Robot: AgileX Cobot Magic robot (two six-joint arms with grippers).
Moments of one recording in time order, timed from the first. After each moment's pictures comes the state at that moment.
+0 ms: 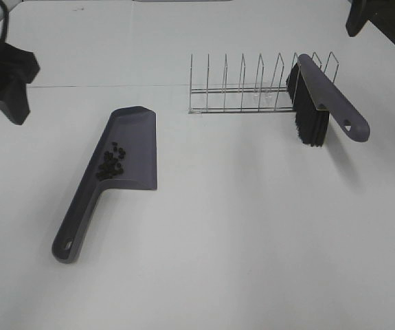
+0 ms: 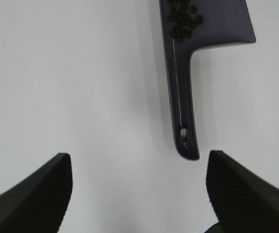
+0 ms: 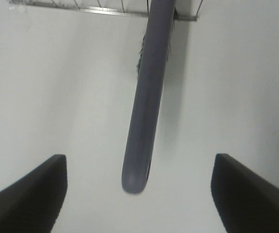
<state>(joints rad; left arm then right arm) -0.41 1.52 -1.29 0.08 1.19 -0.24 0.06 1.78 -1.69 0.01 1.22 -0.02</state>
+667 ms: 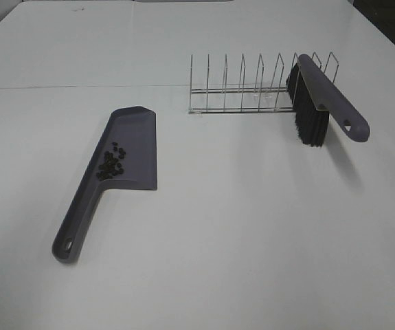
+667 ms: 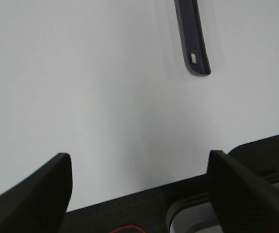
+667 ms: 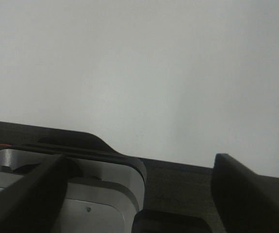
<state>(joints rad) -0.41 0.64 -0.68 0.08 1.16 -0.19 0.06 0.89 -0.77 0.06 1.22 -0.02</state>
